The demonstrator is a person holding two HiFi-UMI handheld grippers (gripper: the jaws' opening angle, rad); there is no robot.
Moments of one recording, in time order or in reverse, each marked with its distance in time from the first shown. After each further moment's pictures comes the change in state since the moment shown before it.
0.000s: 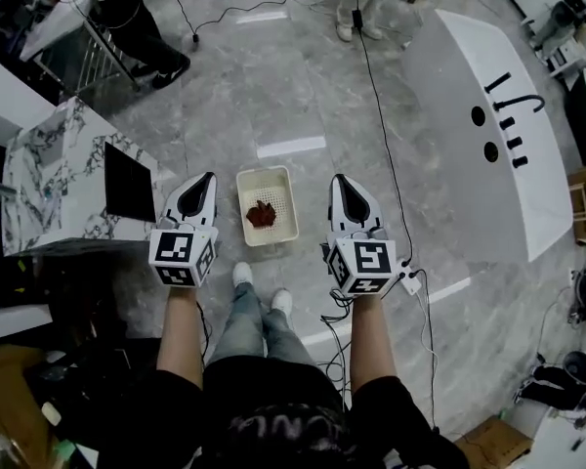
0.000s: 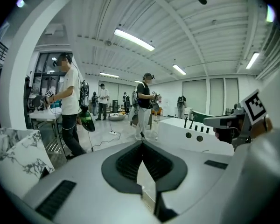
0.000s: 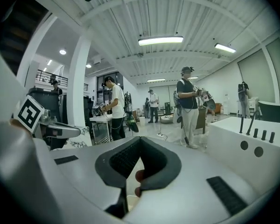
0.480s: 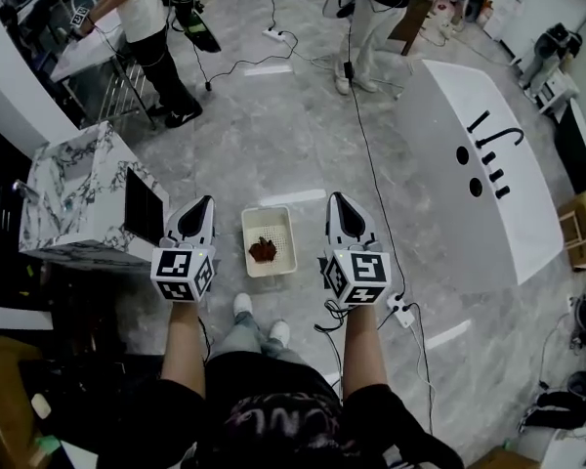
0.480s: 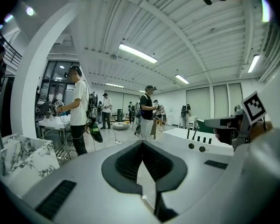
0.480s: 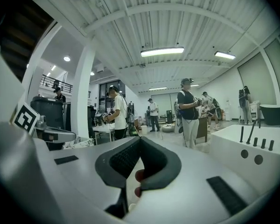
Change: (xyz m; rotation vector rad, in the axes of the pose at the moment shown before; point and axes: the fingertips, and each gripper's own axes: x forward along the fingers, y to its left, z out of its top) left arm -0.096 -0.011 0.058 -0.017 -0.107 0.063; right arm -0.070 0.030 0.077 -0.004 -0.102 0.019
